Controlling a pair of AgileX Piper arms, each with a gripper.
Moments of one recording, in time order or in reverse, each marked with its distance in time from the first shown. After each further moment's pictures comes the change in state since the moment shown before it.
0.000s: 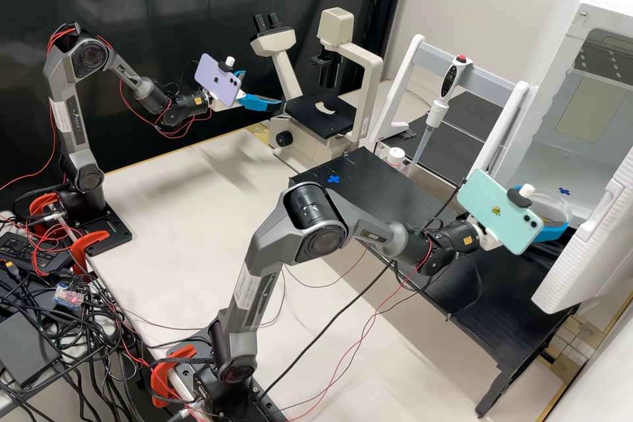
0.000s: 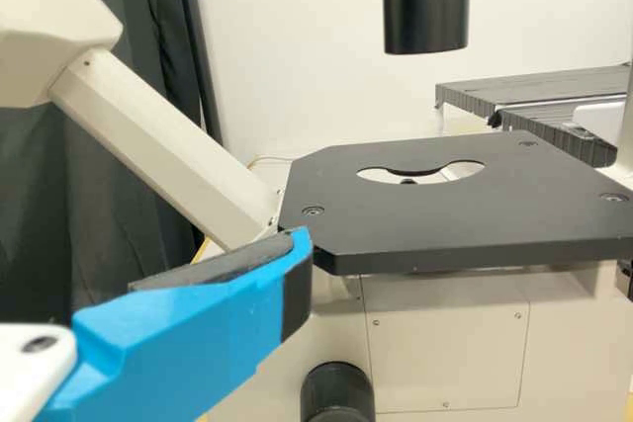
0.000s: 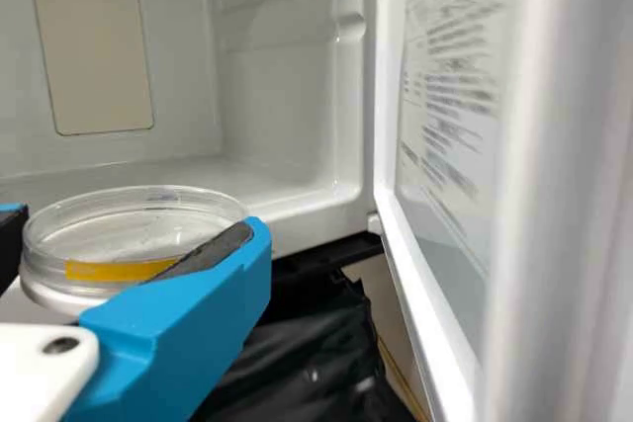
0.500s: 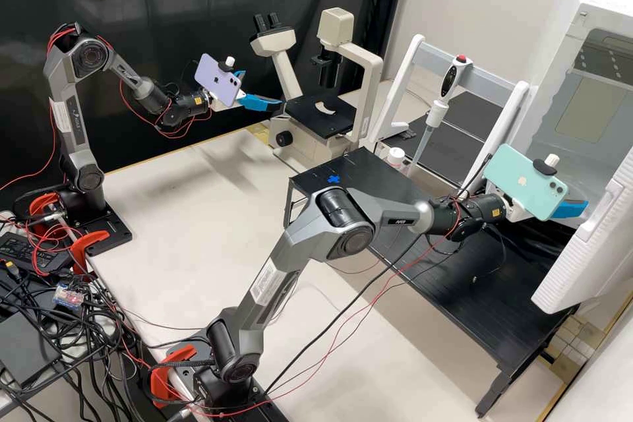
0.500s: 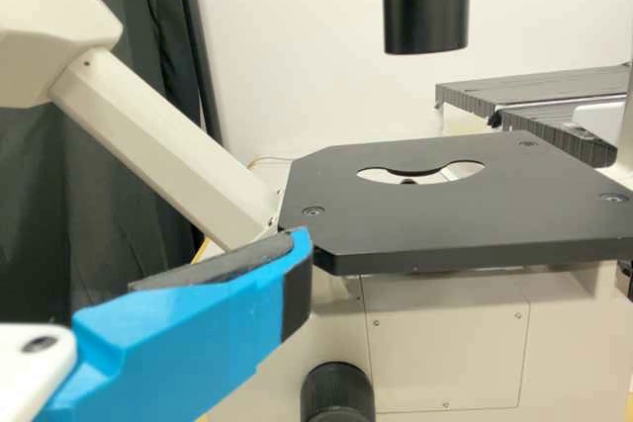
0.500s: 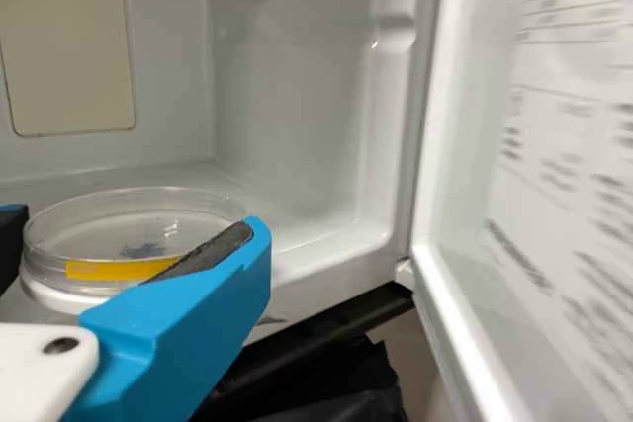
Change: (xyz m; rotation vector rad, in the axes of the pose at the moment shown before) left arm 0.000 0.000 0.000 0.000 0.000 0.000; right arm 0.076 -0.017 -0.027 -0.072 -0.056 -0.025
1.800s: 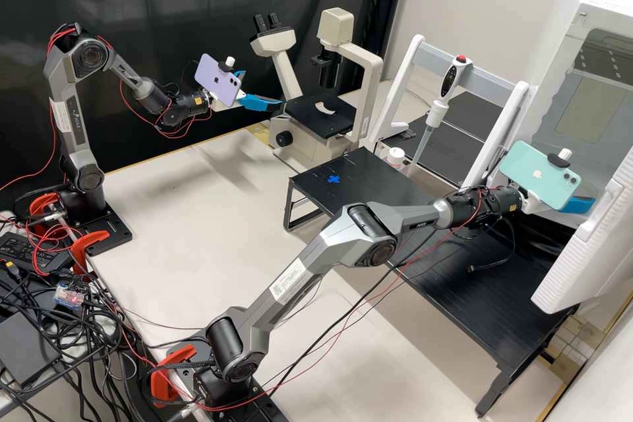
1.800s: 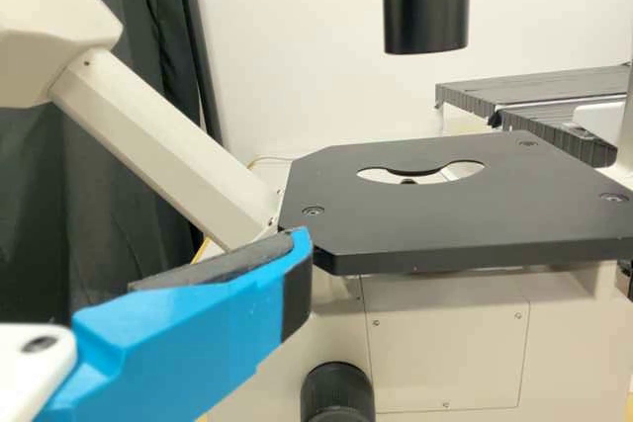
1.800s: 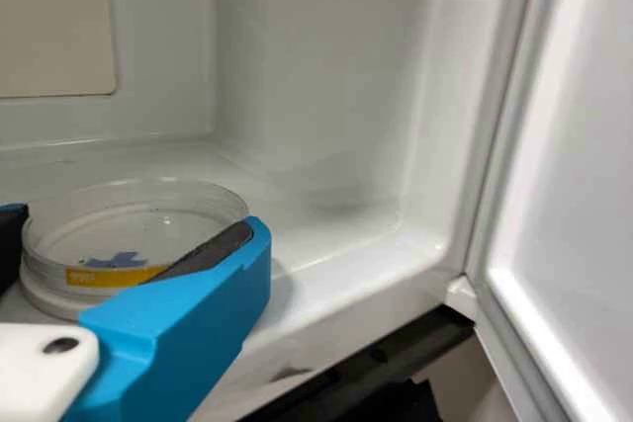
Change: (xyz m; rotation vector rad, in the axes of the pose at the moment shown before) left arm 0.000 0.000 0.000 0.000 0.000 0.000; right arm 0.055 -0.023 -0.003 -0.025 -0.006 -0.041
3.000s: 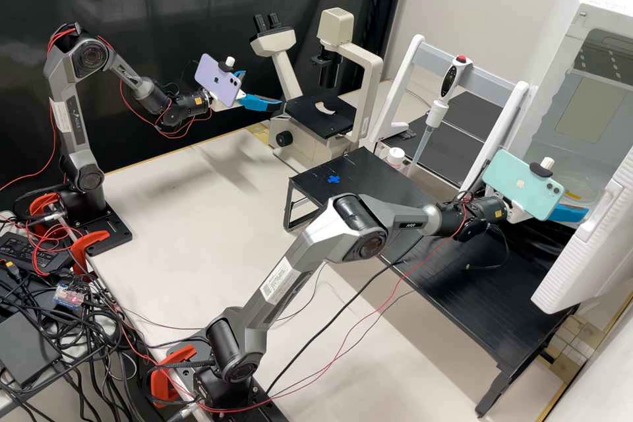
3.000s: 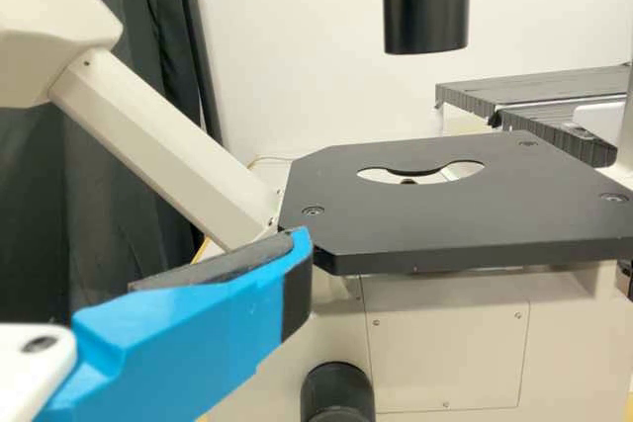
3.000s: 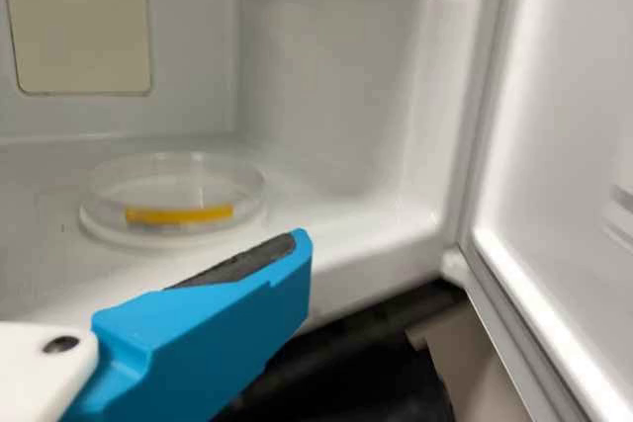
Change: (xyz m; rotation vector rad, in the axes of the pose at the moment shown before) left arm 0.000 0.000 0.000 0.000 0.000 0.000; right arm -0.052 0.002 0.021 0.028 0.017 -0.009
